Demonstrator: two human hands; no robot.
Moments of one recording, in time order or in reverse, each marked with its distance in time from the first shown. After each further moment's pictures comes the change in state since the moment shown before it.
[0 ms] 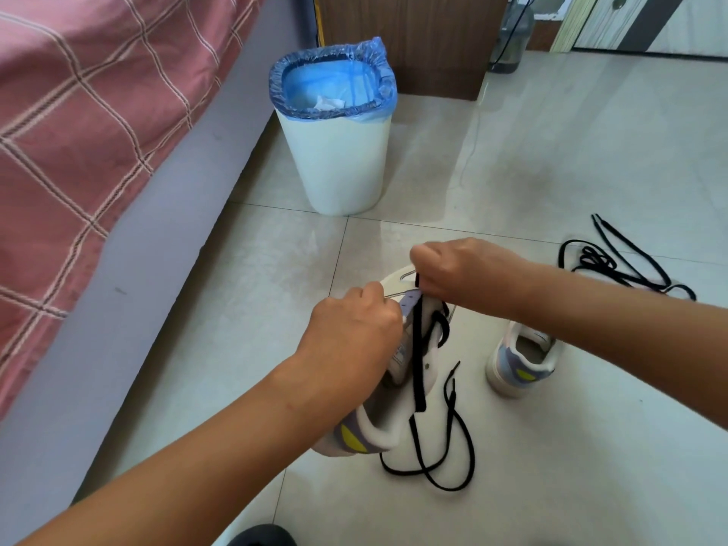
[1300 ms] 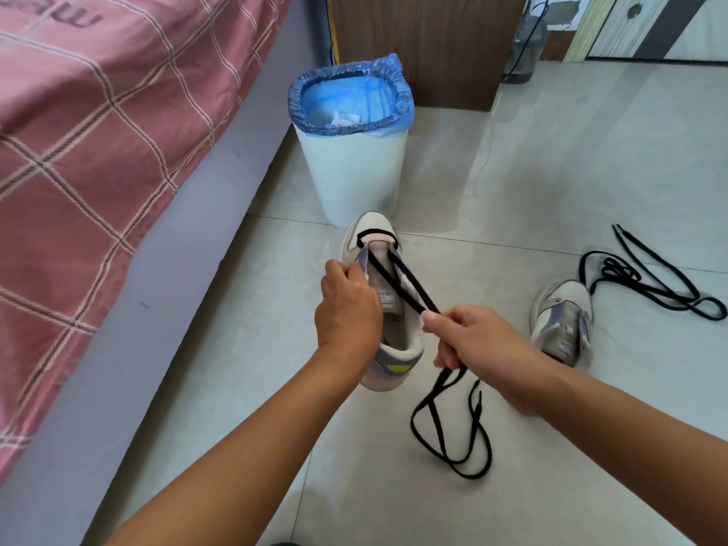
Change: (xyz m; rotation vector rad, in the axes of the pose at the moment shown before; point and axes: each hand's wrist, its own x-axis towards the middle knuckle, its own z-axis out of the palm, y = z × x) left_hand 0.044 -0.025 0.063 -0.352 0.037 -0.659; right_hand -0.012 -0.063 0.010 1.238 -0.074 1.149
